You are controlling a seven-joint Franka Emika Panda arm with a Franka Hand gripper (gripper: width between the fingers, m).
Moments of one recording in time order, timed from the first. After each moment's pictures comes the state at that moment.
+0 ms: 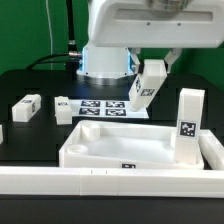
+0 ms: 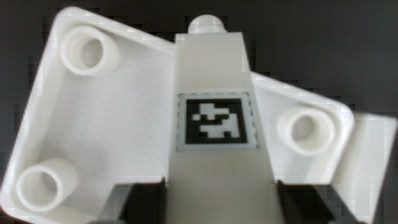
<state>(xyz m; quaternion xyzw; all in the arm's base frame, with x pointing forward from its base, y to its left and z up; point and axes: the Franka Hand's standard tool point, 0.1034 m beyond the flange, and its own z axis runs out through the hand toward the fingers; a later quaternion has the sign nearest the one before) 0.547 0.035 0.138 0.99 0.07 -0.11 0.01</state>
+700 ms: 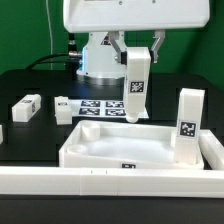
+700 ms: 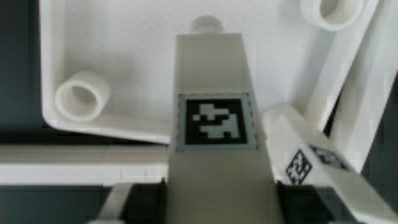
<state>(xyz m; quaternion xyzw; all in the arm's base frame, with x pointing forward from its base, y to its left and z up) 0.578 0.004 0.156 0.99 0.01 0.11 -0.02</state>
